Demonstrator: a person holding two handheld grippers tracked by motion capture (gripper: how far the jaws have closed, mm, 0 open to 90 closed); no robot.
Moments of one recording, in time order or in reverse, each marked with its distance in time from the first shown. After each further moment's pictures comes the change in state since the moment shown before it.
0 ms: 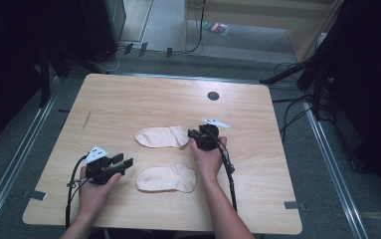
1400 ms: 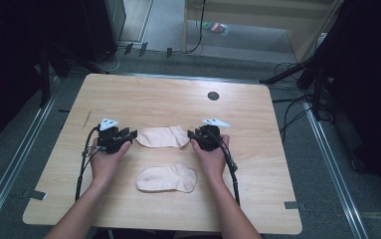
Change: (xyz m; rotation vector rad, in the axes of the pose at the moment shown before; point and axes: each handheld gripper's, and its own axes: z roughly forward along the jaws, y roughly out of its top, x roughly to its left) left arm 0.016 0.066 0.059 0.002 0.127 -0.012; right arm -0.006 0.001 0.001 0.003 0.049 -0.124
